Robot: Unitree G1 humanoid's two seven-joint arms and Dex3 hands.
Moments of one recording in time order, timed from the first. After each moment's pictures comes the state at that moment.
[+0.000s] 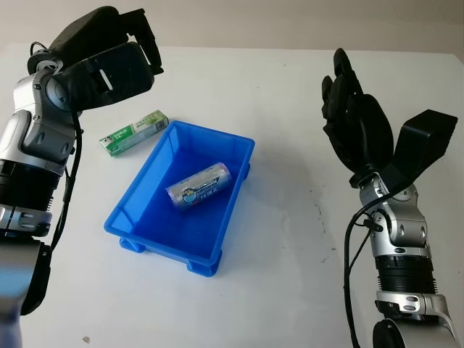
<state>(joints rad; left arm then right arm) -1.00 0.68 -0.22 0.41 0.61 0.26 -0.37 -0.52 -0.25 -0.17 0.18 0.20 0.14 0.24</state>
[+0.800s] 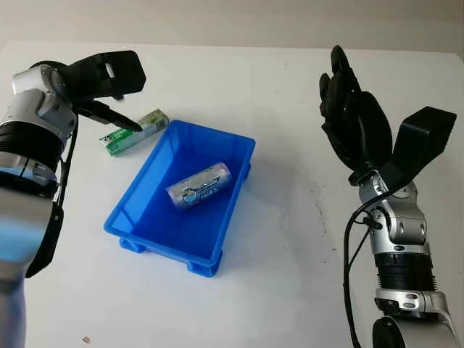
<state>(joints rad) -1.26 0.61 -0.39 1.06 0.65 0.25 -0.55 -0.53 -0.25 -0.17 0.18 0.20 0.14 0.24</state>
